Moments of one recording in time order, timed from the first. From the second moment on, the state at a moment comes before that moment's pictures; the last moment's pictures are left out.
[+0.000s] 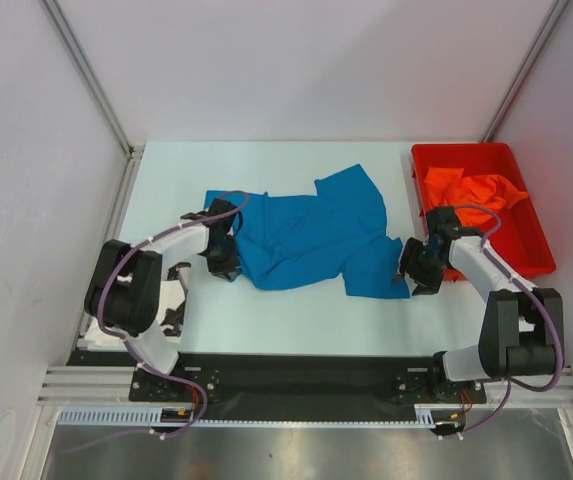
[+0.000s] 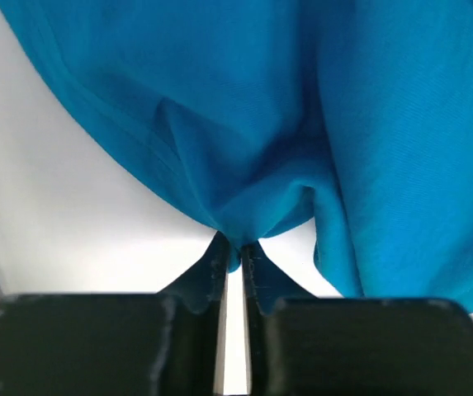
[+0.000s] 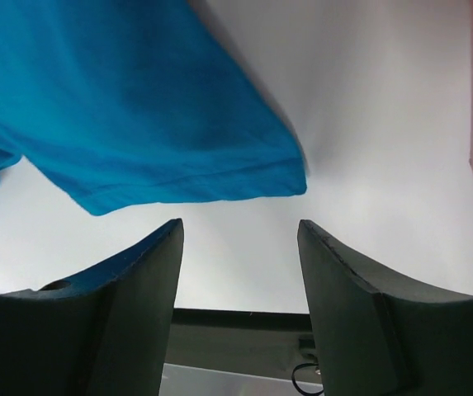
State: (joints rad) left arm -0.34 1.69 1.01 -0.65 -0.03 -0.50; right arm 0.05 1.39 0.86 -0.78 -0.18 0.48
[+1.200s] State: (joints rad) left arm -0.34 1.40 1.16 -0.87 -0.07 -0.47; right arm 0.15 1.52 0.83 -0.65 0.05 0.52
